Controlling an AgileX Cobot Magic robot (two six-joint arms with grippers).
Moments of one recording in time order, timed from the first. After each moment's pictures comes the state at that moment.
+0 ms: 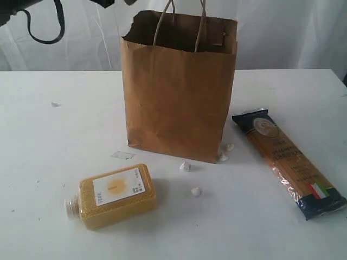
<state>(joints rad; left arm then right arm) -0.35 1.54 -1.23 0.66 -0.51 -0.22 -0.06 0.00 0.00 -0.17 0.32 0.30</state>
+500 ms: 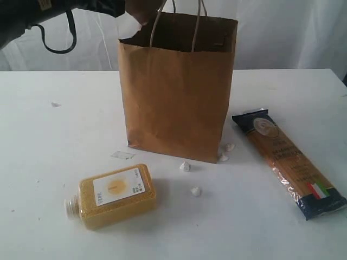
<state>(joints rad) -0.35 1.60 -1.24 0.72 -0.53 -0.45 -0.06 0.00 0.00 -0.17 0.32 0.30</state>
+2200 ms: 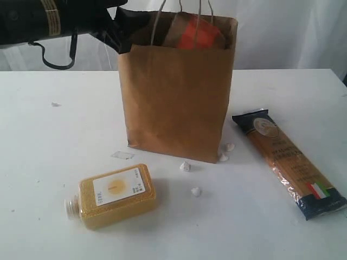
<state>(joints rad) -0.35 1.62 -1.25 1.23 -0.54 -0.77 -0.06 0.00 0.00 -0.17 0.32 0.29</state>
